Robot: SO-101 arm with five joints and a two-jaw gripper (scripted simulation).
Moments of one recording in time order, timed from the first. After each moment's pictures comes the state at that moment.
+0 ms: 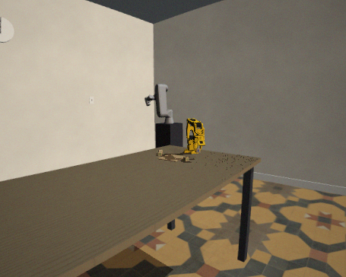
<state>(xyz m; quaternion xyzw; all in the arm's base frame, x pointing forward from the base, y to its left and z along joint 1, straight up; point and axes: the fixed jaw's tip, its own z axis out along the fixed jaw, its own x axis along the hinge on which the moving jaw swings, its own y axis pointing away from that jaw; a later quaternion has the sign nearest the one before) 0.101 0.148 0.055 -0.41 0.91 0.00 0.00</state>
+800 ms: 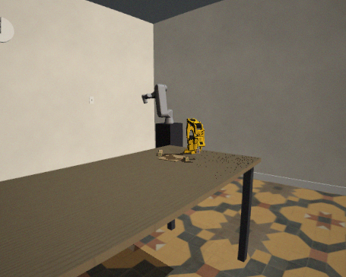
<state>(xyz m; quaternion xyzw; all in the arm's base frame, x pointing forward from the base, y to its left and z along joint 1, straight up) 0.101 0.149 0.049 -0.41 0.91 0.00 0.00</state>
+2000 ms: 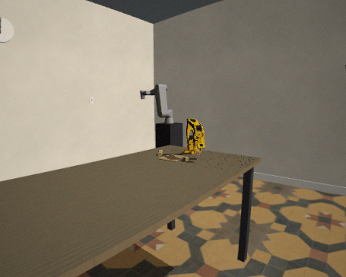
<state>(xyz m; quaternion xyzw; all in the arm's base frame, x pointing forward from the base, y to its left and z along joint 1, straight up) 0.101 0.149 0.036 -0.41 0.91 0.00 0.00</state>
